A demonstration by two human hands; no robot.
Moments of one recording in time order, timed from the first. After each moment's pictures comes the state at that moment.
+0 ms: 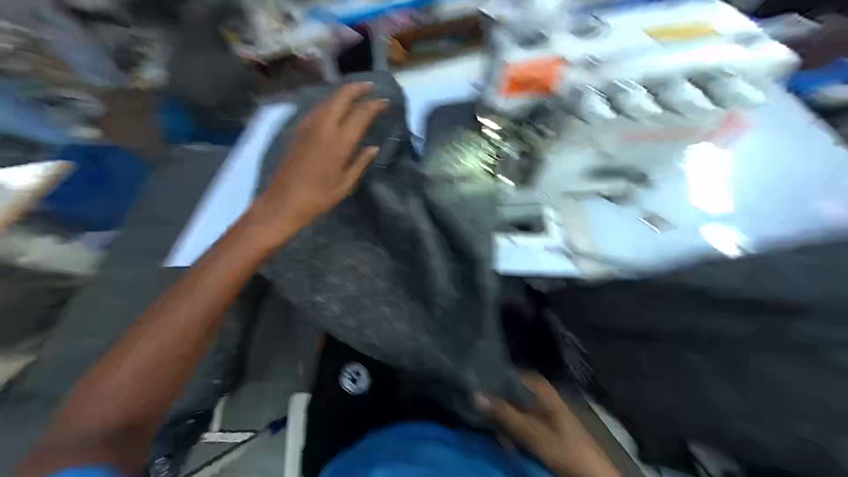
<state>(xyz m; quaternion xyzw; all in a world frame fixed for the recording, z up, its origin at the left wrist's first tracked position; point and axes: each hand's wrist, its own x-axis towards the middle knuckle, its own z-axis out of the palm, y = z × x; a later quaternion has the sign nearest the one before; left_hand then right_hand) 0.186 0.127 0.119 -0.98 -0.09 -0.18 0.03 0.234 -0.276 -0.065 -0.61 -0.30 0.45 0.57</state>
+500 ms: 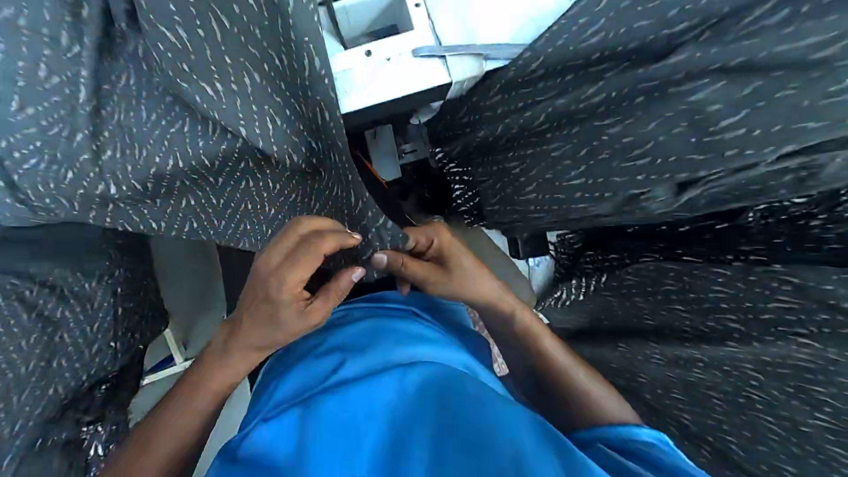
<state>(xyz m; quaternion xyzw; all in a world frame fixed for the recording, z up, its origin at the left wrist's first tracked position) 0.109 -0.090 -0.052 -0.91 0.01 -0.15 -0.40 0.251 -0.292 -0.090 -0.56 -0.37 0.42 0.61</state>
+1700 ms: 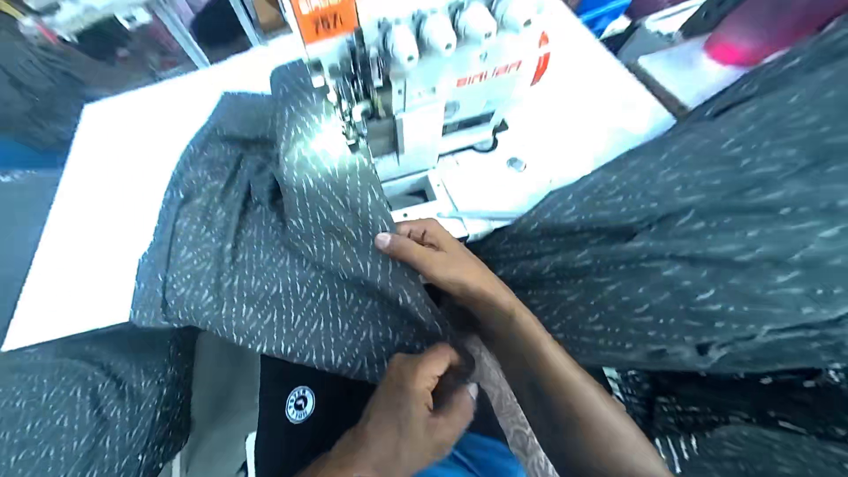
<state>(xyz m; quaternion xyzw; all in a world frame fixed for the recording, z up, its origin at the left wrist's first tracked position) 0.168 -0.148 -0.044 -0.79 -0.06 -0.04 -0.60 0.364 -0.174 -0.032 -0.58 -0.39 0.39 0.60</state>
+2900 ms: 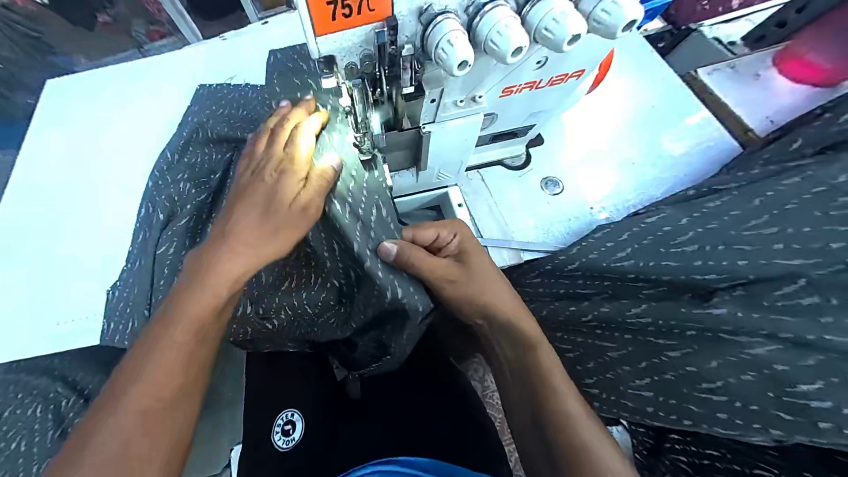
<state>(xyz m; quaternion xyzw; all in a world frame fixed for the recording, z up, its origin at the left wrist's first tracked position) 0.292 0.076 0.029 -0.97 -0.12 -0.11 -0.16 0.376 -0.151 -0.027 -0.53 -0.38 0.36 0.67</state>
